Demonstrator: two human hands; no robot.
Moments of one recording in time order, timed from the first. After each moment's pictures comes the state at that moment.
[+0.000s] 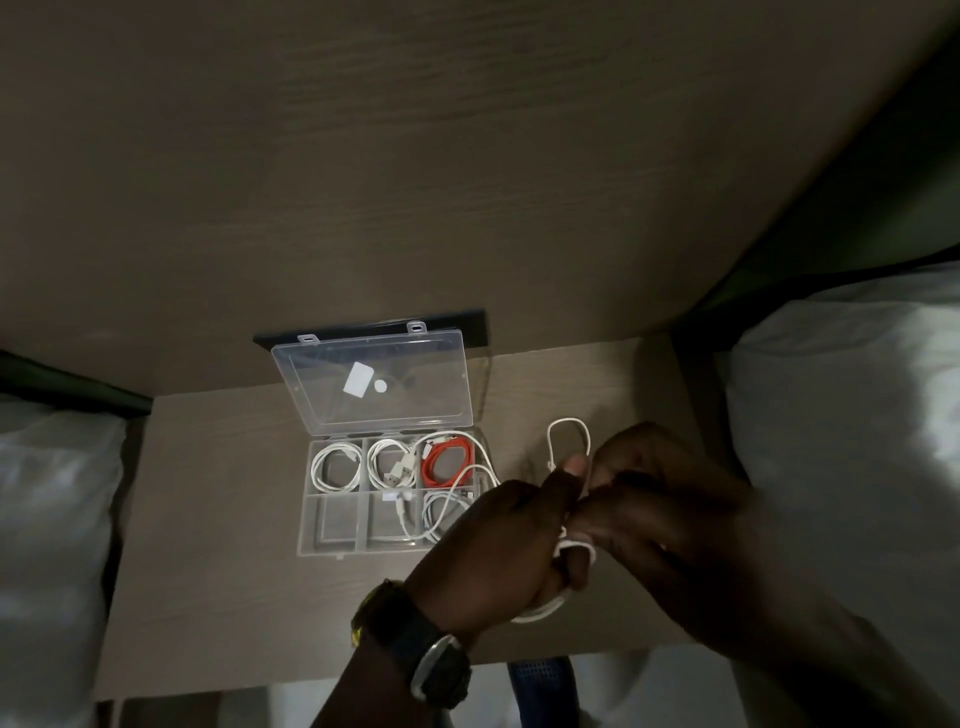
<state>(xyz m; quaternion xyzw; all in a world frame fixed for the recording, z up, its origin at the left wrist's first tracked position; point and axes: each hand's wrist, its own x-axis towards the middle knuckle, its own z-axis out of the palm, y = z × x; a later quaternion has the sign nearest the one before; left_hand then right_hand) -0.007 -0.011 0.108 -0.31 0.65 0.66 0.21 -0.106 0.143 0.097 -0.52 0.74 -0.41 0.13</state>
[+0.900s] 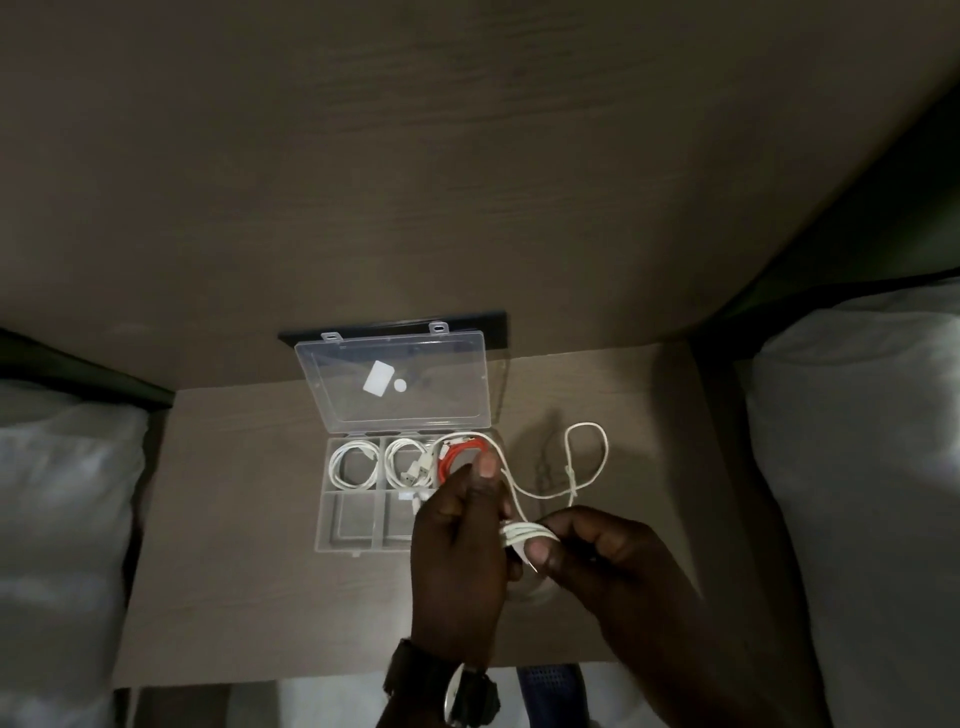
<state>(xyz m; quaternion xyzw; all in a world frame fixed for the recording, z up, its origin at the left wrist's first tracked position) 0.029 -0.010 0.061 -0.43 0.59 0.66 -0.19 -0.044 0.103 0.079 -0.15 0.72 -0.52 0.42</state>
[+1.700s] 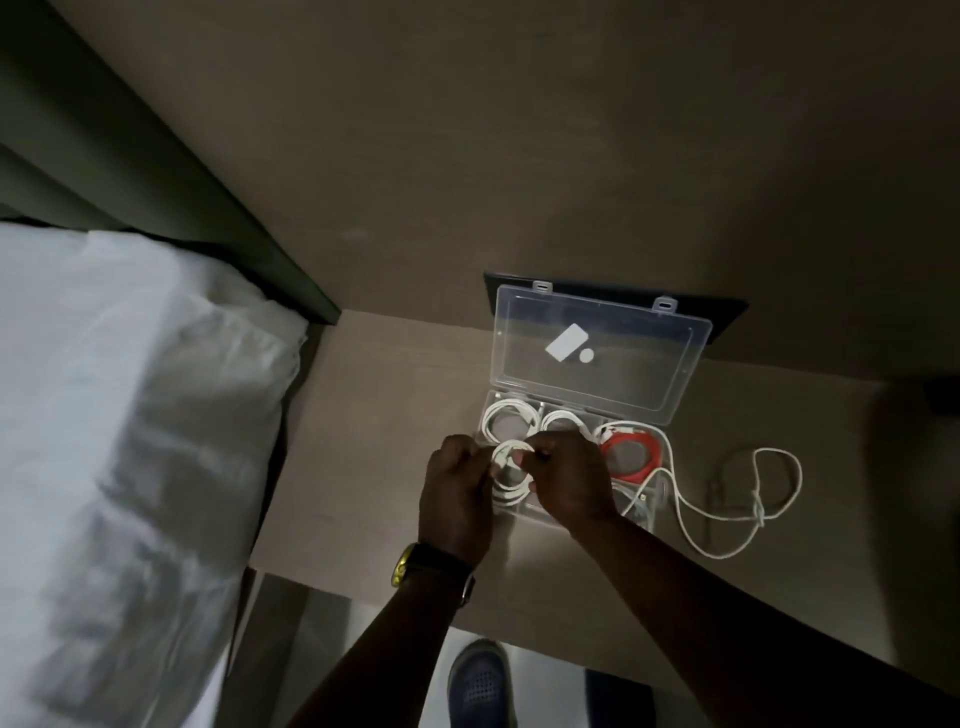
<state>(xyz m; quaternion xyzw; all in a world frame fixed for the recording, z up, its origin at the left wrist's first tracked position) 0.157 -0.154 -0.082 -0.42 0.85 0.28 -0.14 0.024 -0.096 -0.066 -0.30 0.81 -0.34 0.37</state>
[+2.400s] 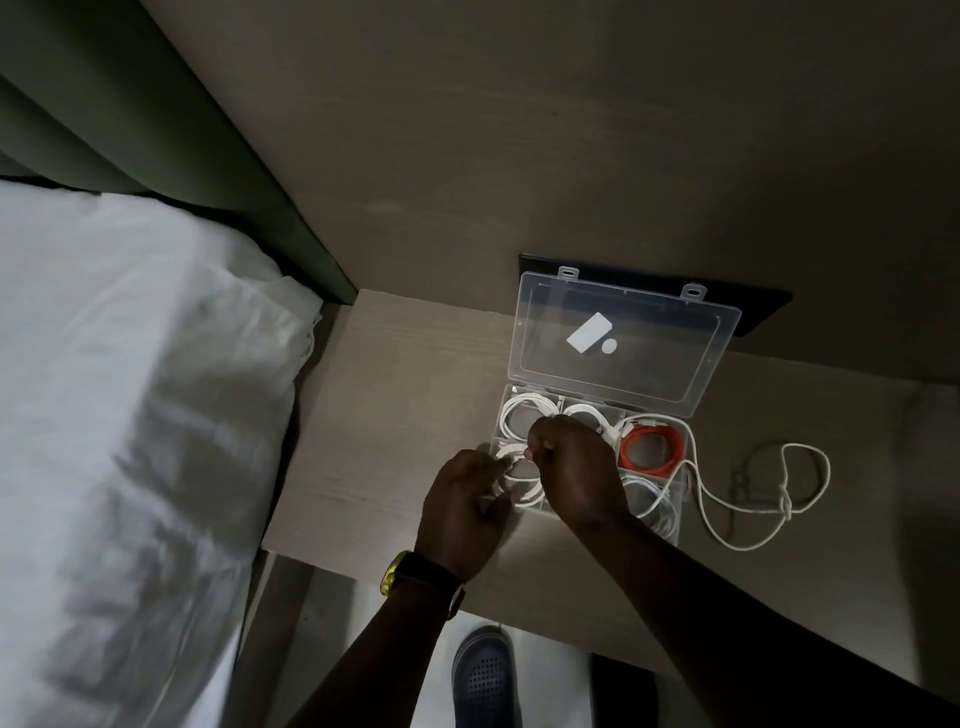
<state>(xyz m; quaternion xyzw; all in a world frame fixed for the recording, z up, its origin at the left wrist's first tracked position) 0.191 -0.150 -0.073 -0.40 0.83 0.36 -0.12 0.042 -0.098 -0.058 -0.42 0.82 -0.27 0.26</state>
